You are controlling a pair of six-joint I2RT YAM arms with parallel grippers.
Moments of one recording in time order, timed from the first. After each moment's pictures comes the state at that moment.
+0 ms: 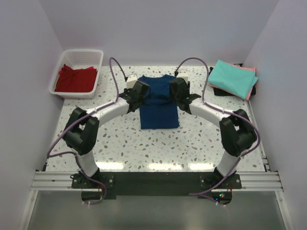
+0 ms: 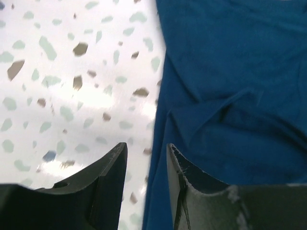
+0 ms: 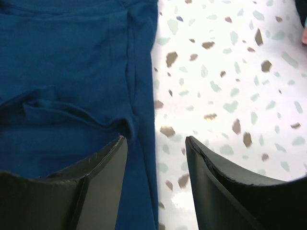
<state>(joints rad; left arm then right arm) -0.58 1.83 1.30 -0.31 -0.58 -0.67 0.56 1.80 1.25 -0.08 0.53 0.30</state>
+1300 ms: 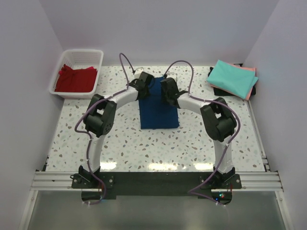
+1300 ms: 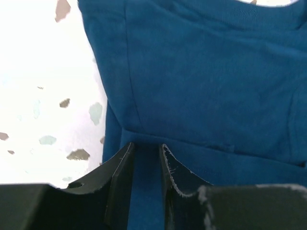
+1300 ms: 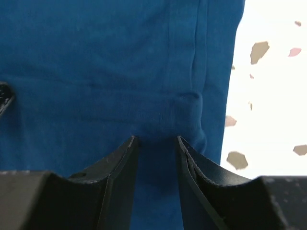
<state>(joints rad) -0.51 2.19 1.63 -0.31 -0.39 -0.64 0.56 2.06 1.41 -0.11 0.34 0.35</state>
